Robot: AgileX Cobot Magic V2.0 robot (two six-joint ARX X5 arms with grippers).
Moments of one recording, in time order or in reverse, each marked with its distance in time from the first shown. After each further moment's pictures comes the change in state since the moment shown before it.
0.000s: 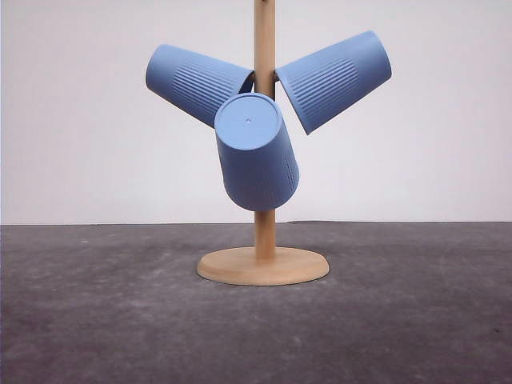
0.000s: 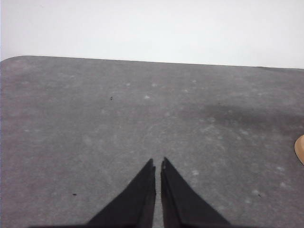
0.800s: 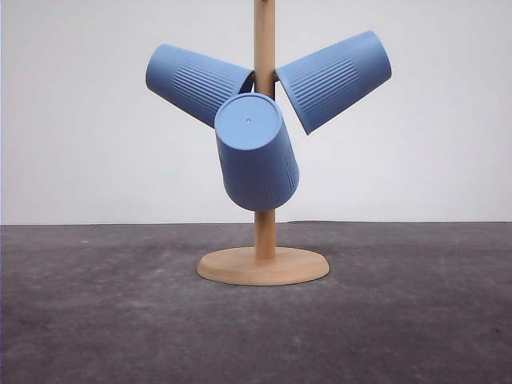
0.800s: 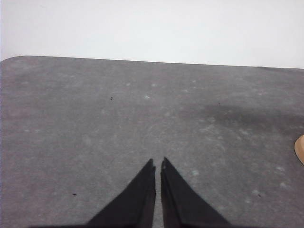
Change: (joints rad) left_arx 0.000 0.000 0.000 0.000 0.000 0.000; right_arx 0.000 0.000 0.000 0.000 0.000 0.000
